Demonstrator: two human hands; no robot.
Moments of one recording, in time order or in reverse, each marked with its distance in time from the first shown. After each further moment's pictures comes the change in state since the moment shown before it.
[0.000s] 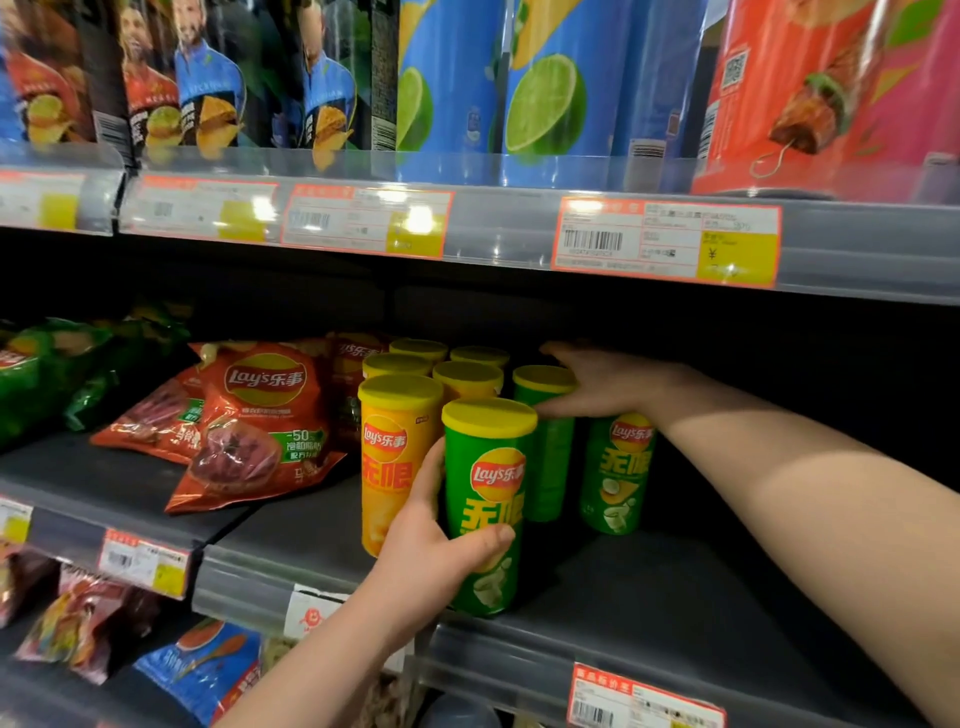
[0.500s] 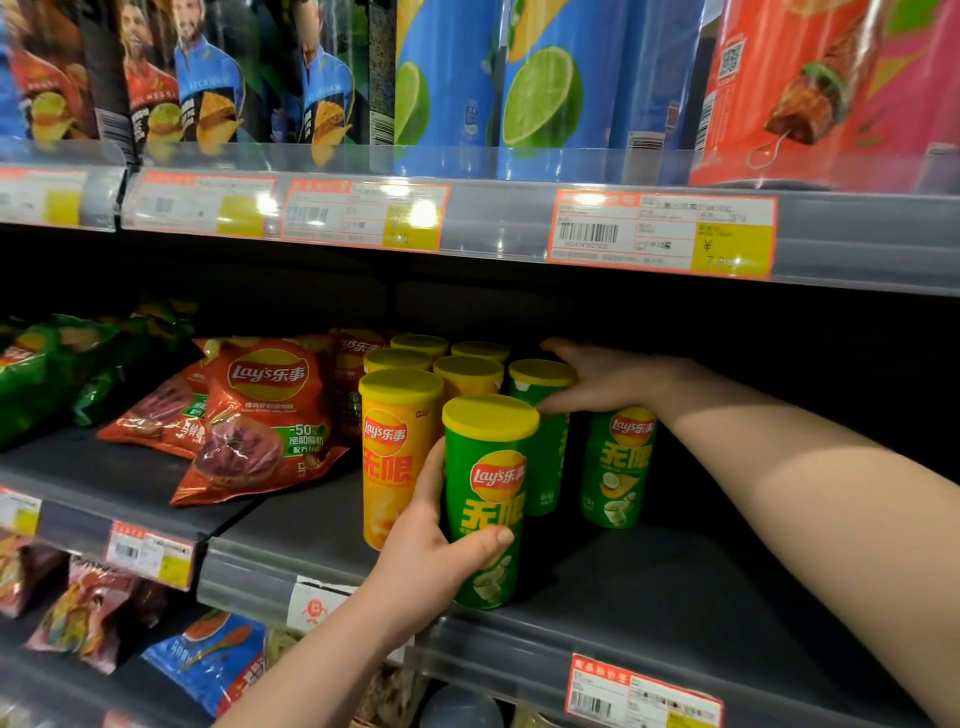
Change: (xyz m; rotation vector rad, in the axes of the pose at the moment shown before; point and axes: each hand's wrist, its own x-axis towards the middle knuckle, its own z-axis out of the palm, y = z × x) left_hand -0.005 -0.004 0.000 0.008 -0.035 0.011; right_hand -0.001 0.001 0.000 0.041 -0.026 0.003
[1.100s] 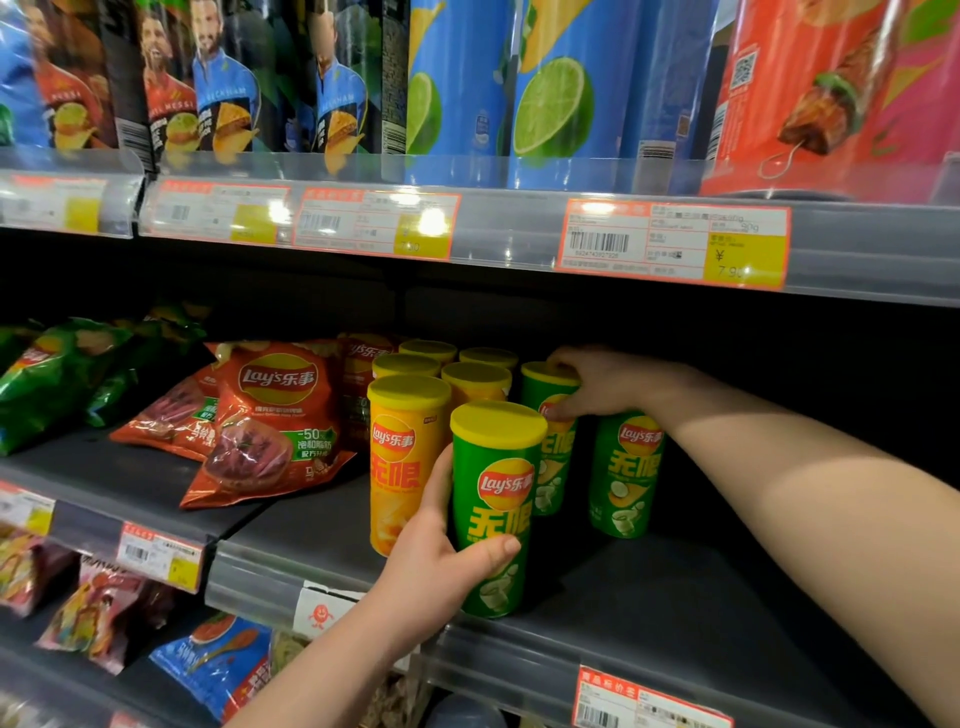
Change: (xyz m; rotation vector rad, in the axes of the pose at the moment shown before) left_hand -0.001 0.002 0.000 0.055 0.011 0.005; right_hand 0.007 -0.004 0.000 0.013 0.034 0.004
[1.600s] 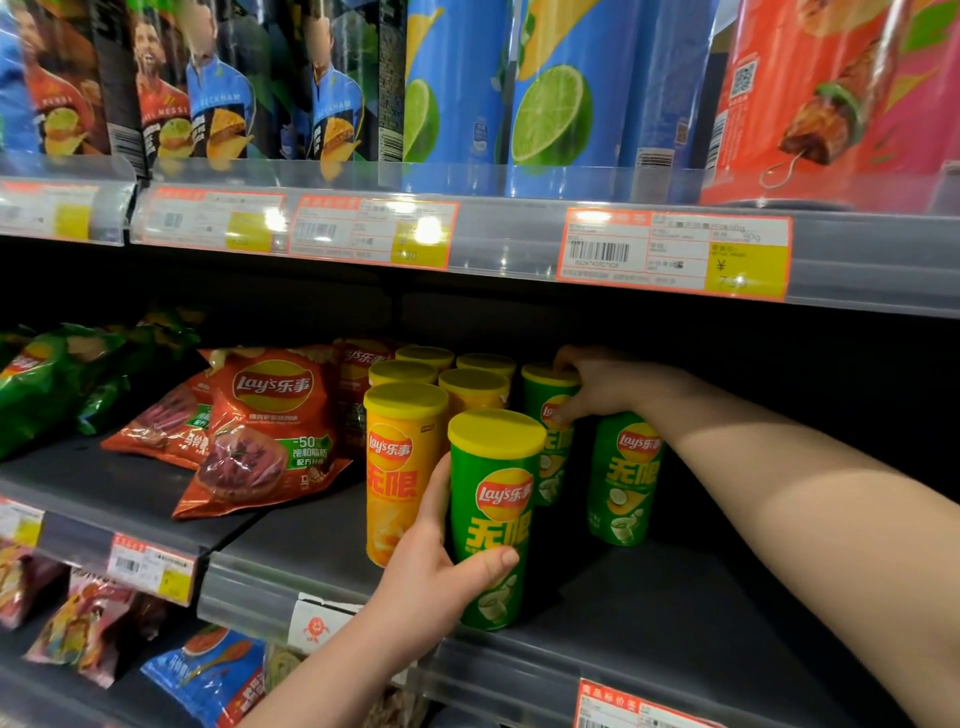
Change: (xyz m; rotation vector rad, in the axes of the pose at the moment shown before) left_hand 0.000 0.000 -0.001 0.013 -0.002 -0.018; right_hand 0.007 0.003 -0.002 -0.029 0.048 0.074
